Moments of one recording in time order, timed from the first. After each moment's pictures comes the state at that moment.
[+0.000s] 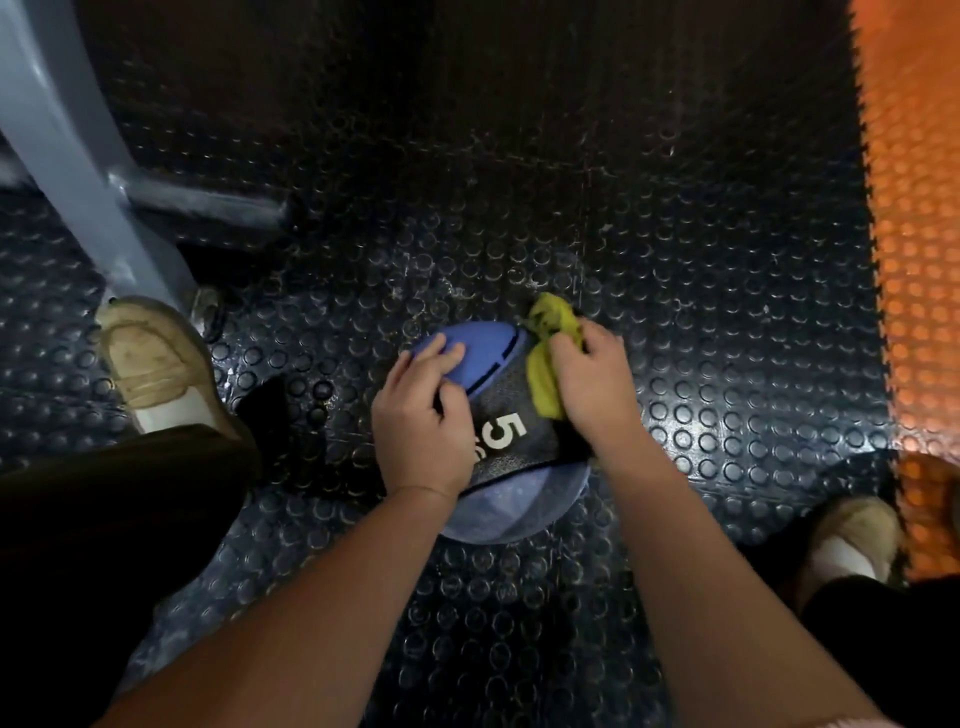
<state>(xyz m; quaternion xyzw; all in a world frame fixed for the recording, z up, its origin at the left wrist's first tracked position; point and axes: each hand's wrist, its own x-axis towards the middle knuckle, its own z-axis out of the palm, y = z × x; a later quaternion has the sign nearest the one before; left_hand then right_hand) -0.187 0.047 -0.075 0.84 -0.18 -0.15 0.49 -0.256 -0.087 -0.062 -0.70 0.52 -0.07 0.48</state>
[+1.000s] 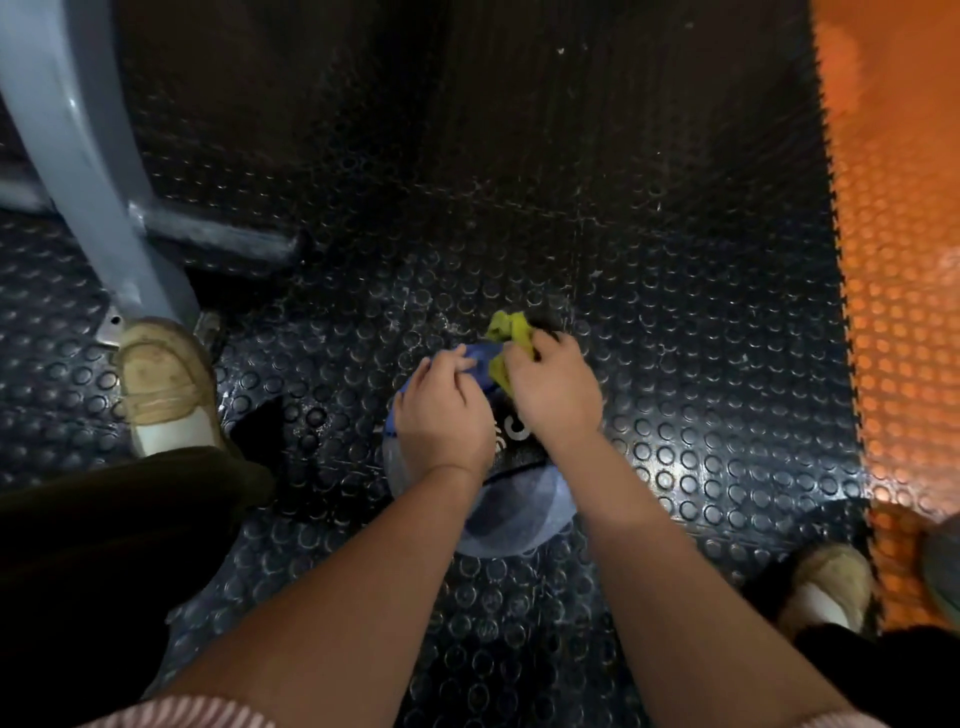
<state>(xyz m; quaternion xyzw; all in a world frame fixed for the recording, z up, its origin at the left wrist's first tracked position) -0.177 0.001 -0.053 0.88 -0.11 -0.19 0.42 -0.220 -0.092 -0.050 -0.79 0.51 0.01 0.34</state>
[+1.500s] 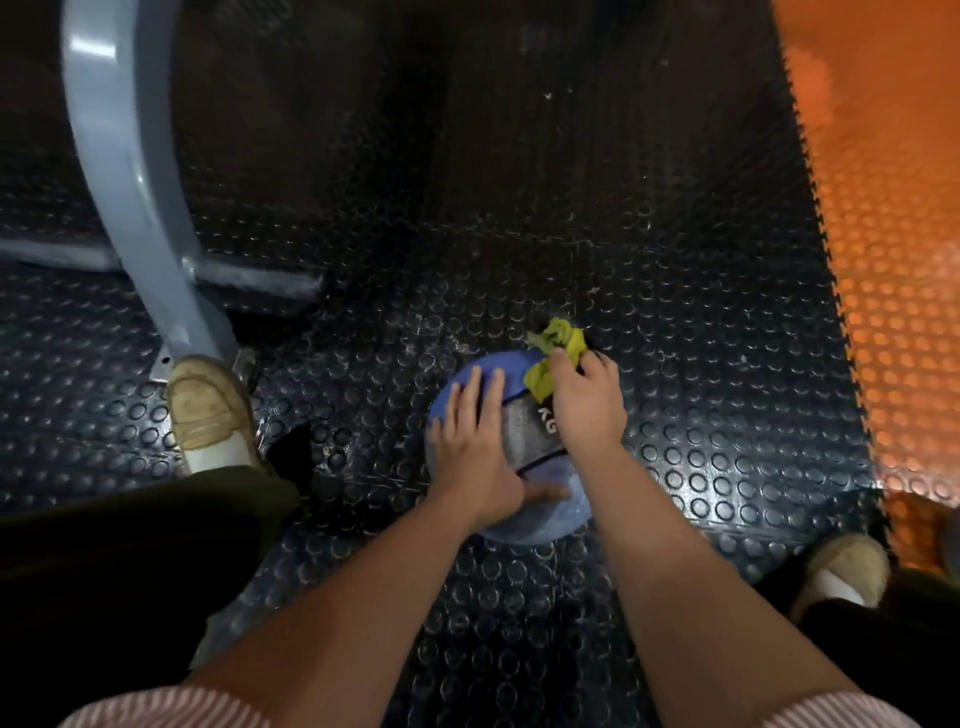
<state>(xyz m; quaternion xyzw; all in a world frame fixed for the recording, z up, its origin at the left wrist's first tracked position) -0.195 0.031 -0.045 0.85 -0.39 -0.33 0.15 -0.247 -0.096 -0.045 -0.70 0.59 -0.08 0.39</state>
